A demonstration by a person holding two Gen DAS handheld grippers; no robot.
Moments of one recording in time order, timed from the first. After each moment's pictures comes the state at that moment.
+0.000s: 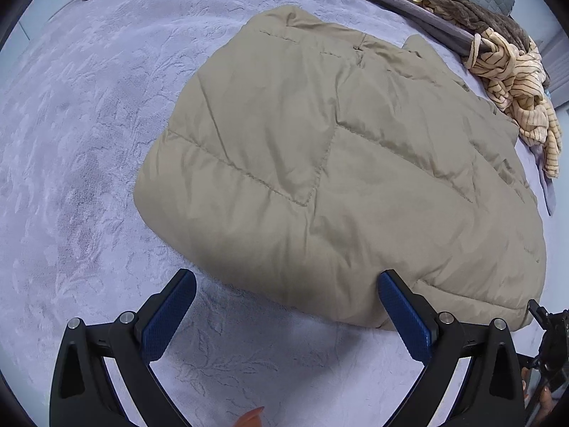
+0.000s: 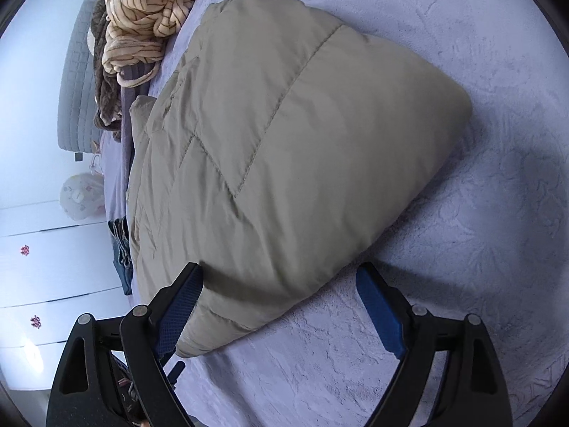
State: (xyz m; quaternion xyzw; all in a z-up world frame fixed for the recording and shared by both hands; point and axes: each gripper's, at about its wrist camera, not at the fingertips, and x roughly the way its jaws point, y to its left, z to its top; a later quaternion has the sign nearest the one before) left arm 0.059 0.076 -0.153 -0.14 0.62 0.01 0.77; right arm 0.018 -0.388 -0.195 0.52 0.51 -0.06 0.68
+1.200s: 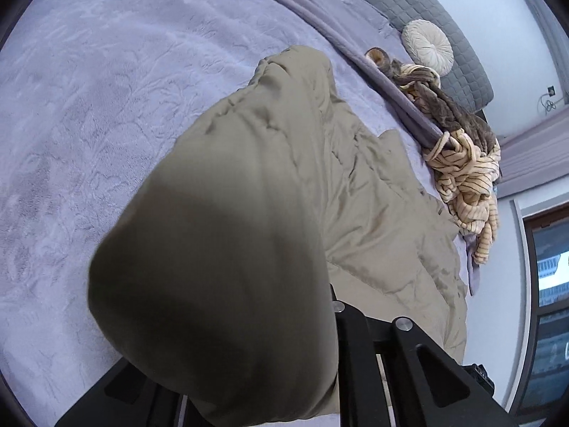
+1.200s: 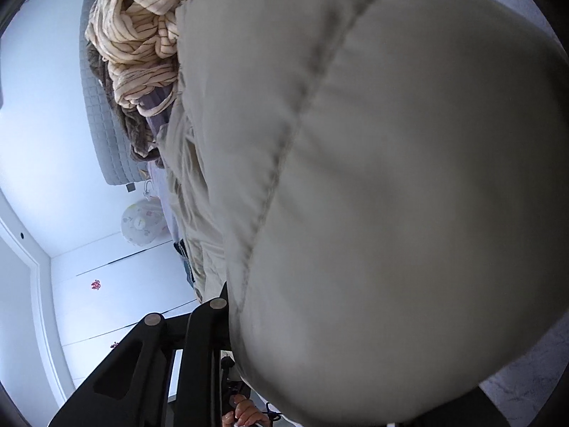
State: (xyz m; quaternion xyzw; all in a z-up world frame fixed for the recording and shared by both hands) left arm 0.087 0.117 -0.148 -0.33 0.51 -0.05 0.79; right arm 0.061 -0.389 -0.214 0.66 0.44 0.02 0.61
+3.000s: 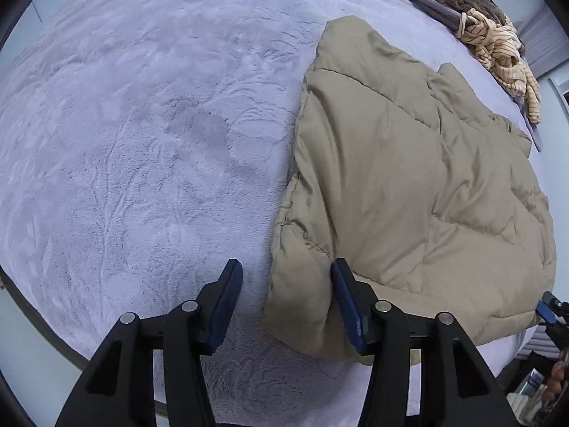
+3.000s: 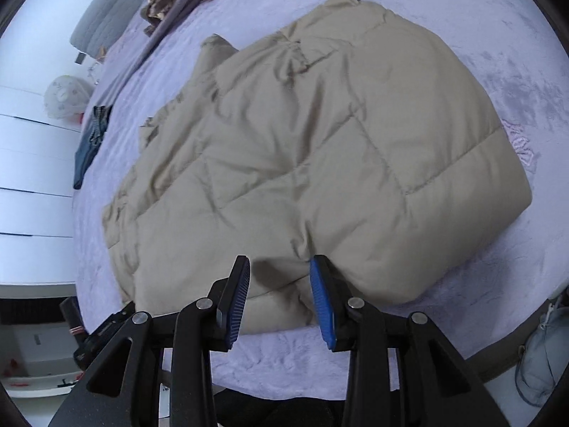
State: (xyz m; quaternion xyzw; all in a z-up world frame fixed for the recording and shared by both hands) left arm -0.169 0.236 -0.151 -0.13 0.63 -0.02 0.77; right arm -0.121 -0.263 -0.124 0.33 0.58 -0.04 0.74
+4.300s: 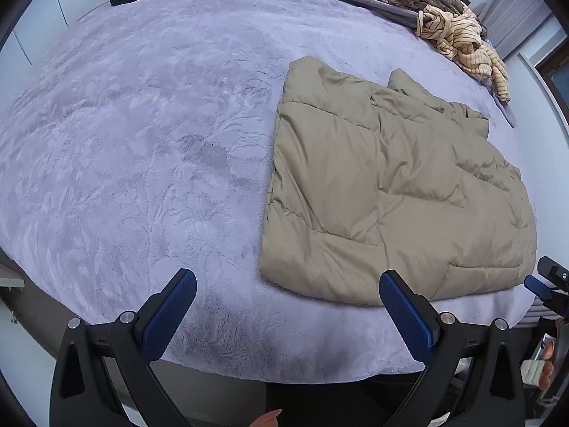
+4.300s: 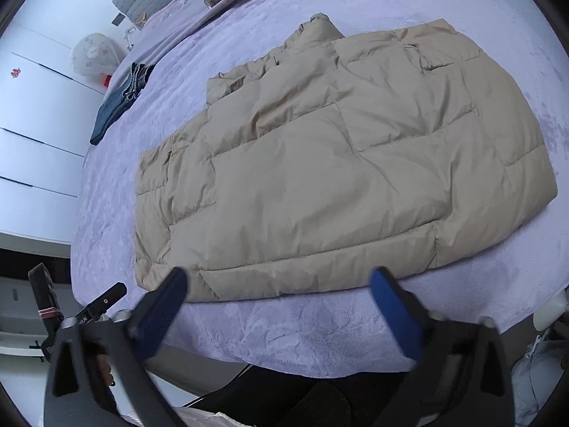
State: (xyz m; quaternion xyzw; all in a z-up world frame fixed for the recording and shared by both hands) left arm -0.210 0.234 -0.088 -0.08 0.60 -0.06 0.80; right arm -0.141 -0.155 -0.077 0.25 0.57 0.01 0.78
